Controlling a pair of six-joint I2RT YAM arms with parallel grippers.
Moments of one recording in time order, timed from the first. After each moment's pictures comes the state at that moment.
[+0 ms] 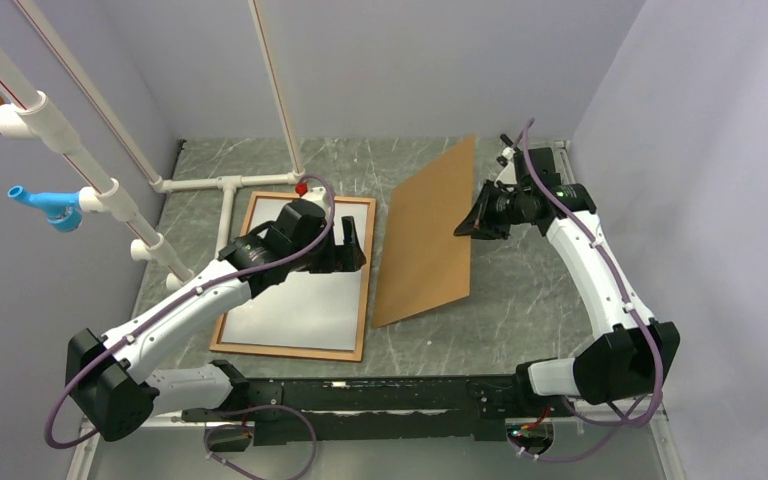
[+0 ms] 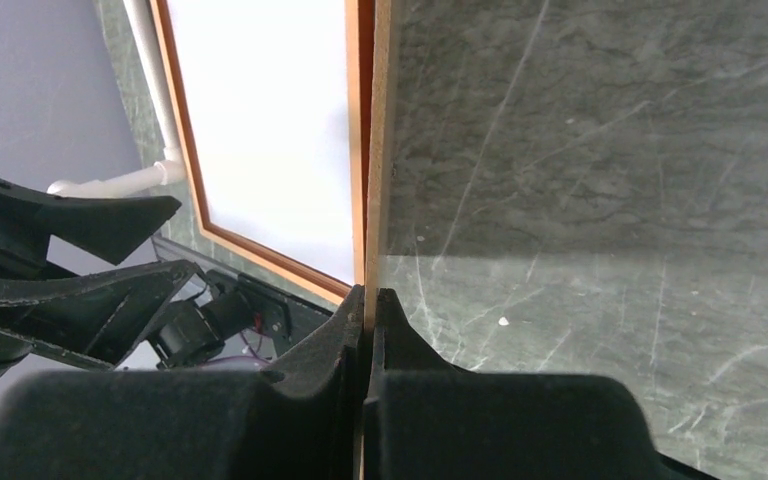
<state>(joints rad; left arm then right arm) -0.71 1.18 1.03 -0.56 -0.06 -0.65 0.16 1.32 1.30 -0.92 -0.48 0.53</state>
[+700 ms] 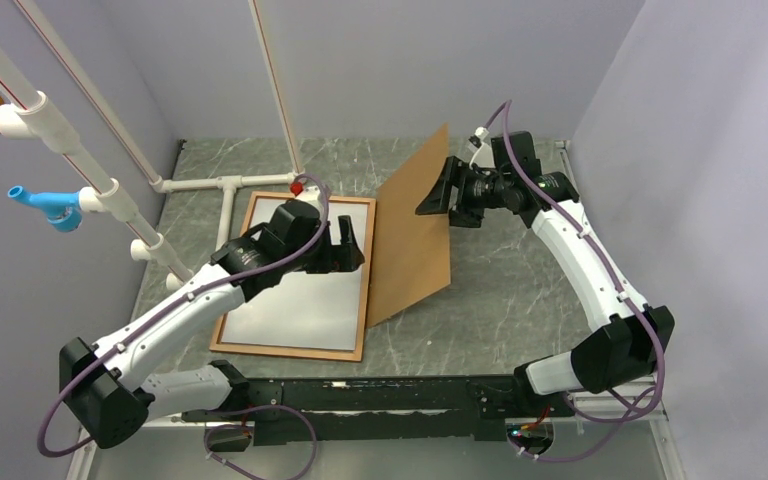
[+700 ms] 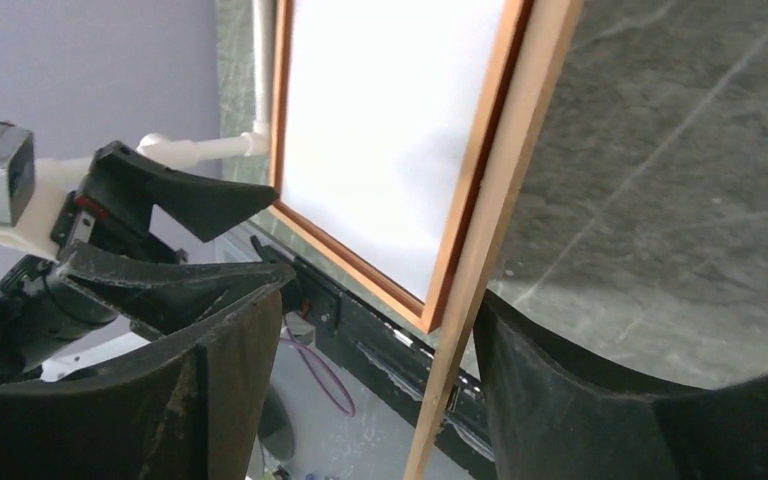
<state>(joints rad) -0.71 1.15 1.03 -0.57 -0.06 -0.65 0.30 1.40 1.42 -0.81 -0.54 0.59</state>
